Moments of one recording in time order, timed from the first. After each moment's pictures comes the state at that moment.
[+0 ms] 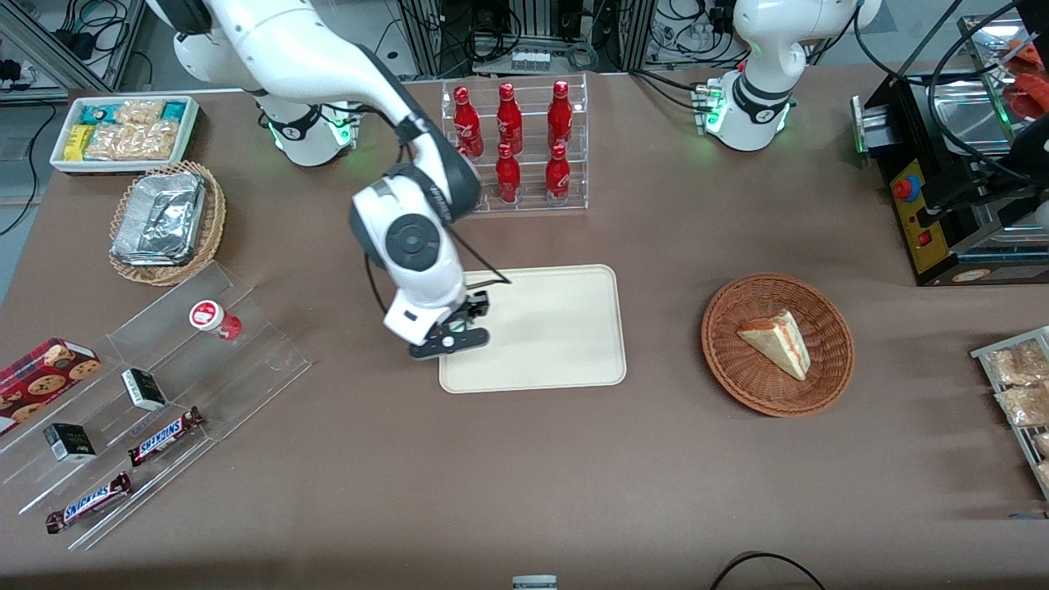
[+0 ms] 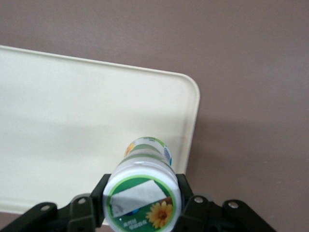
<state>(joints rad) 0.76 0.53 -0.14 -1.63 0.10 2.12 0.45</state>
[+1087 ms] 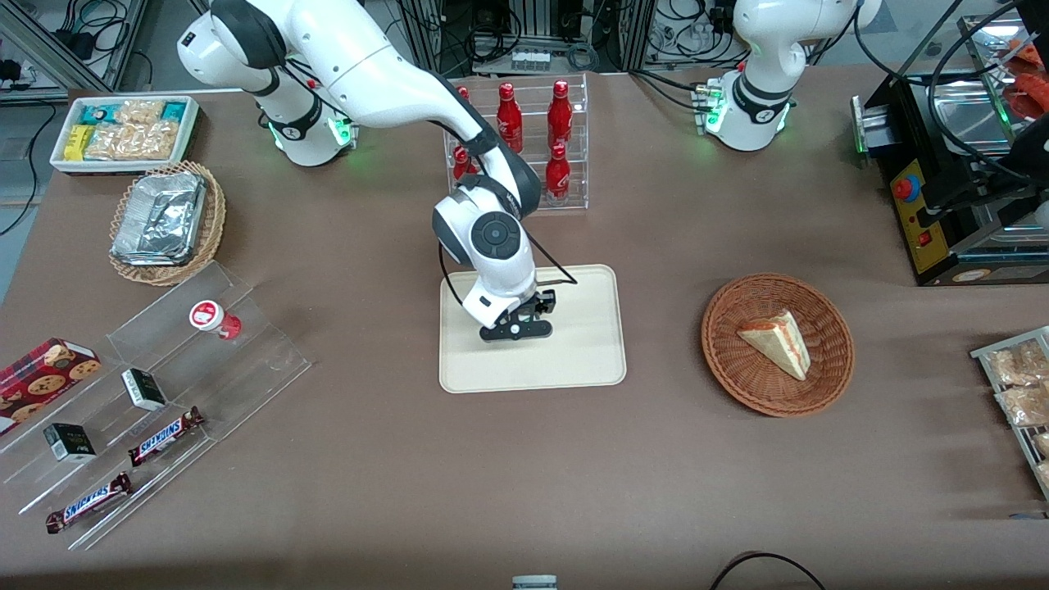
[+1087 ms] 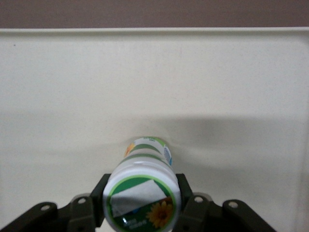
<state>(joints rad) 0.89 0.72 -0.14 -1.56 0.18 2.31 0.63</state>
